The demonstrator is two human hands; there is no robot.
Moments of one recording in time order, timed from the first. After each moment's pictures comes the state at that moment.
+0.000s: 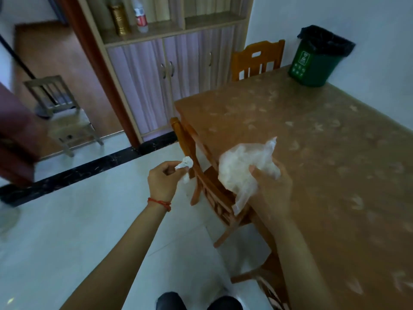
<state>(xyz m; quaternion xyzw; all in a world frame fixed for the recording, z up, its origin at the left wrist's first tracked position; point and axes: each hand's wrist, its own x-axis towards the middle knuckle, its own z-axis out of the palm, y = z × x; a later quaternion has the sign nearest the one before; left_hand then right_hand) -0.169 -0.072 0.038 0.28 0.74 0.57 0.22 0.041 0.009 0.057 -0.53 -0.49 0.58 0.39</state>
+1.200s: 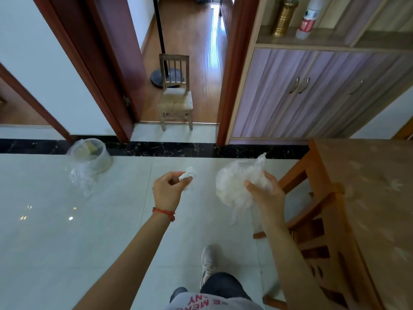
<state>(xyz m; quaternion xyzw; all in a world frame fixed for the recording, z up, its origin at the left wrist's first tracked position) -0.515 -0.176 -0.019 0.05 0.79 0.60 0.13 -0.378 -0.017 0.004 -0.43 -0.58 0.64 0.26</state>
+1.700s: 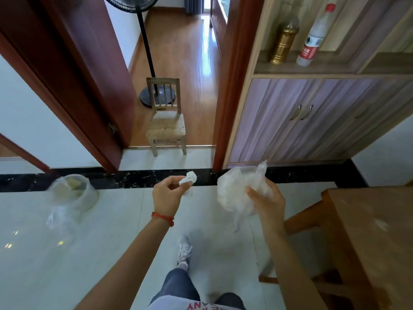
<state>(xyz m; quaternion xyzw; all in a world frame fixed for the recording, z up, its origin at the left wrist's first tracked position) -0.699 -0.038 -0.015 0.08 0.78 0.60 0.14 -0.550 0.115 0.000 -0.45 -0.59 0.61 0.30</state>
